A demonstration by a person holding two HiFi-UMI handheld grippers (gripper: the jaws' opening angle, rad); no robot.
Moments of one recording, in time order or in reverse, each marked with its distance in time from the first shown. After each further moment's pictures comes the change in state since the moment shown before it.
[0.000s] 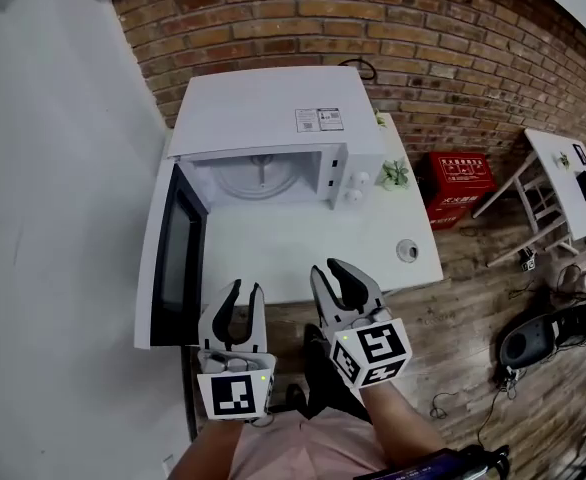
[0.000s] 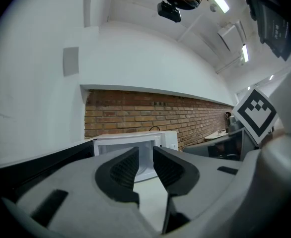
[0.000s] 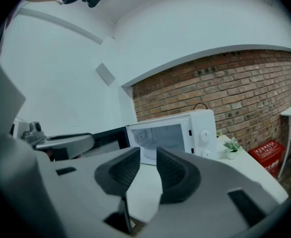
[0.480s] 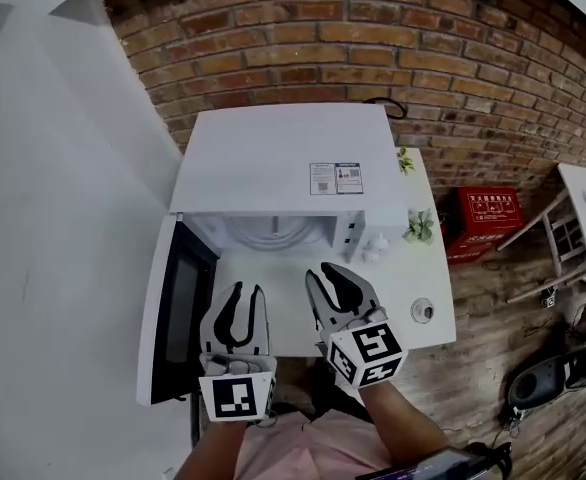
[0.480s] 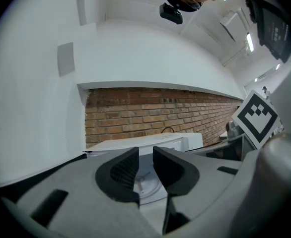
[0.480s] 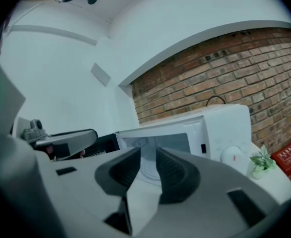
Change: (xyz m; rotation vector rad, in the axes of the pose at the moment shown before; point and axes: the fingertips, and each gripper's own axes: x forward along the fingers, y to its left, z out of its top) left arm 0.113 0.036 0.019 0.035 -0.007 0.101; right arm 0.117 -0.047 0.028 0.036 0.024 0.137
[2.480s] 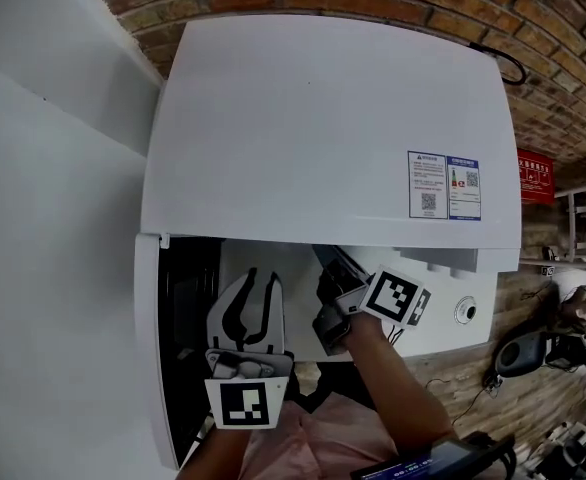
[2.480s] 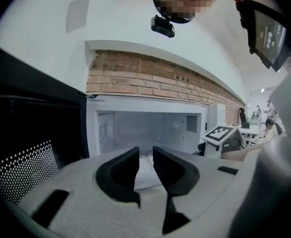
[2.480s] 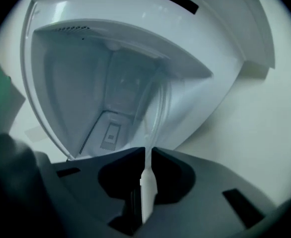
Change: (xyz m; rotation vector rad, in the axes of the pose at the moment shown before) left arm 0.075 0.063 -0.116 -0.132 0.225 -0.059; right arm 0.148 -0.032 -0.150 1.052 0.276 -0.024
